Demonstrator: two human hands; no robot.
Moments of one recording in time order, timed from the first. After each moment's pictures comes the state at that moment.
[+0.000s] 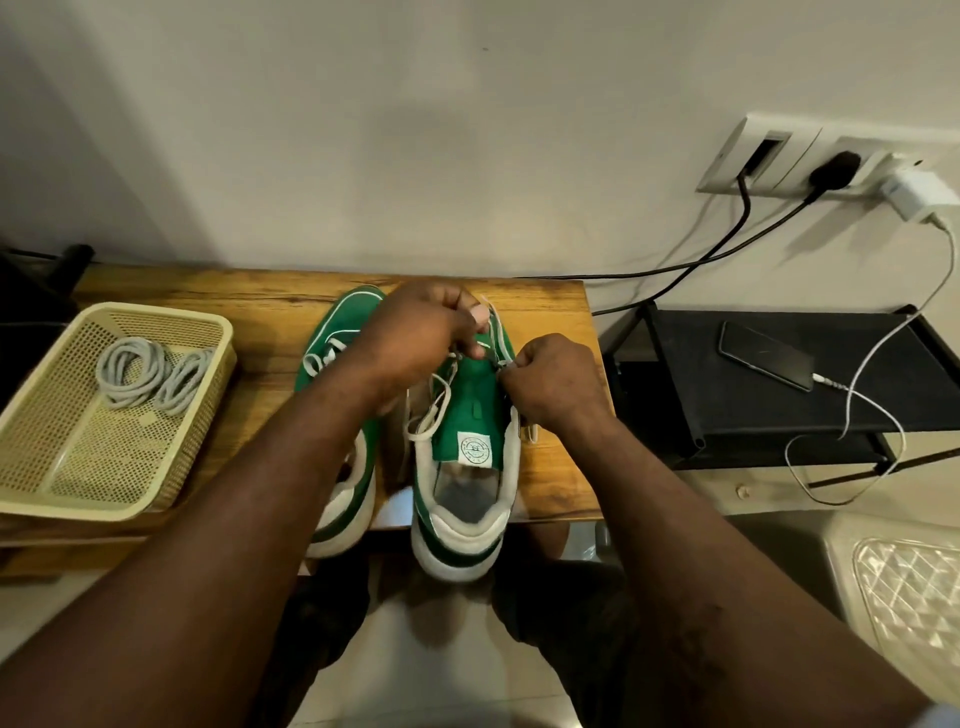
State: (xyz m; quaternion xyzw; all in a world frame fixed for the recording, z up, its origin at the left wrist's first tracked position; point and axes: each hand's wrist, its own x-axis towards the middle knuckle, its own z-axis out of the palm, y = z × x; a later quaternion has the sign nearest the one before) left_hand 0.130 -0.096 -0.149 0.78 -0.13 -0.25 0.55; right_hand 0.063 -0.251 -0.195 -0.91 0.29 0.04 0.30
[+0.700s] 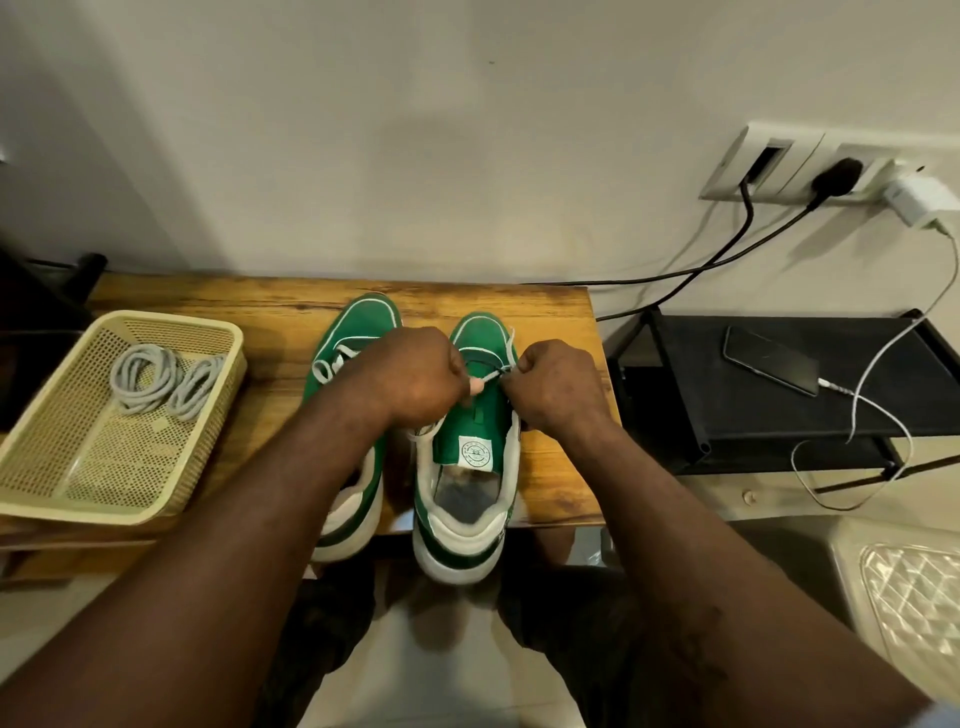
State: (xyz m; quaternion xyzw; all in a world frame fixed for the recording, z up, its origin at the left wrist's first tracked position) left_hand 0.126 -0.085 -0.143 0.91 -0.23 -0.28 0.18; right_hand 0.064 -0.247 -0.194 -0.91 0.28 0.03 0.30
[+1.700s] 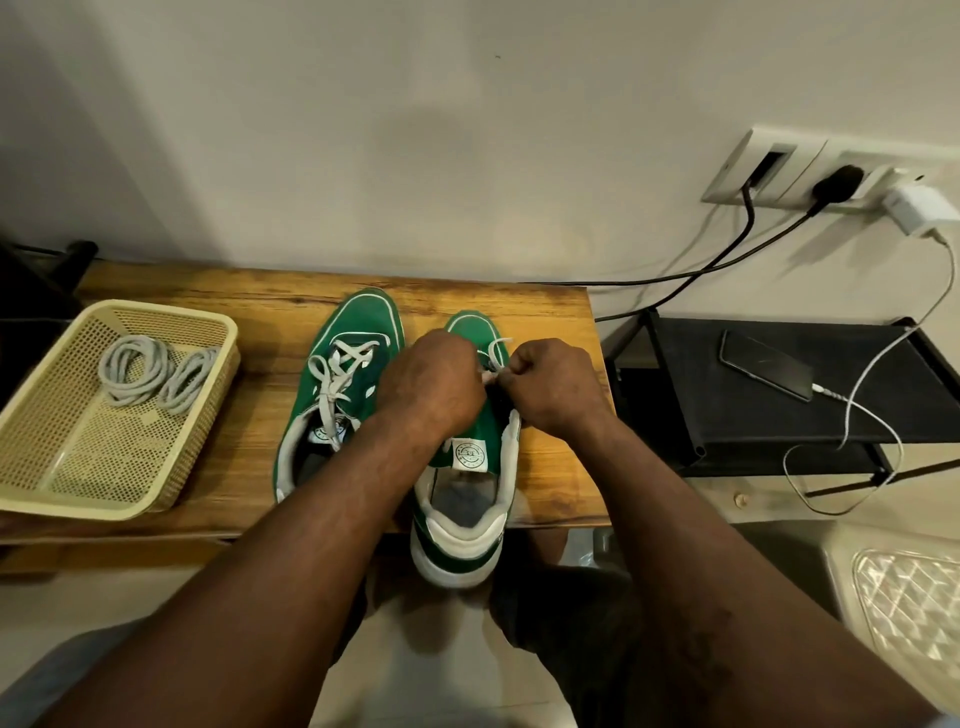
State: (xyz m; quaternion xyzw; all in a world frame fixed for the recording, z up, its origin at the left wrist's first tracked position) left_hand 0.114 -0.115 -0.187 0.96 -0.20 -0.12 0.16; right_hand 0.063 -0.253 -0.196 -0.93 0.22 0.03 0.30
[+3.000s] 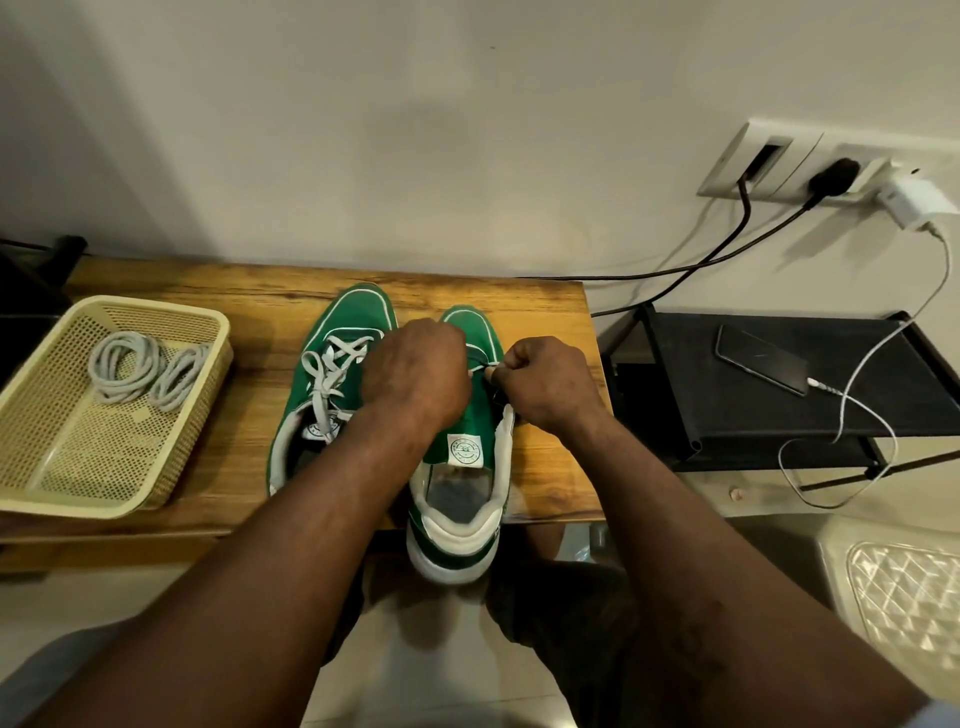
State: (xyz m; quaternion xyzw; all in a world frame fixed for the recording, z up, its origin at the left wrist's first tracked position) left_hand 0.113 -0.109 -0.178 0.97 -0.21 -0.07 0.08; right_hand 0.063 -0.250 -0.198 -0.90 0.26 0.04 0.35
